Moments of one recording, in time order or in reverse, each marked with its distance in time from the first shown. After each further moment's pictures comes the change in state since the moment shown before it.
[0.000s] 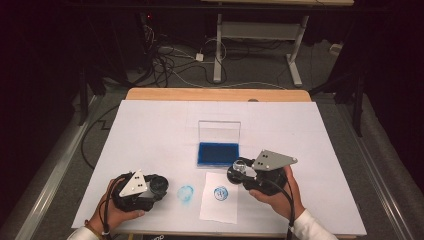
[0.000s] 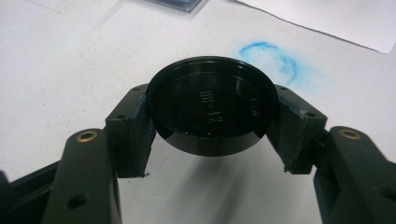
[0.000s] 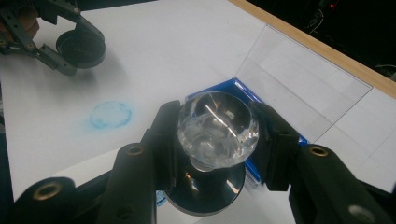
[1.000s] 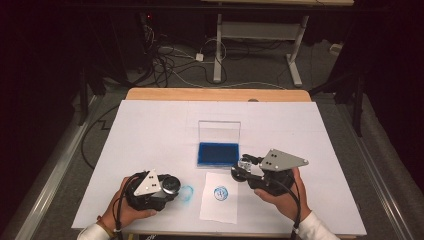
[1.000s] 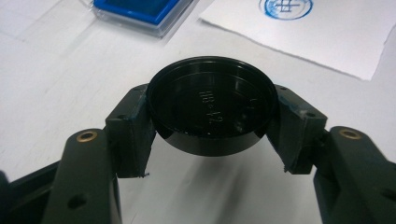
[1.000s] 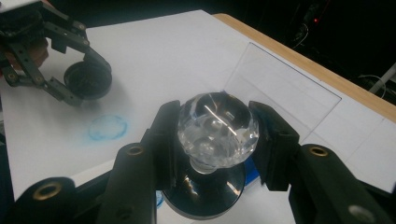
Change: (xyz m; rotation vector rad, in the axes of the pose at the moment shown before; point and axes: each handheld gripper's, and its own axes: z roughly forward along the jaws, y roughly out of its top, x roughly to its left) left arm -0.014 0.025 0.022 -0.004 -0.050 0.052; right arm -0.001 0.005 -0.018 -0.055 -0.036 0.012
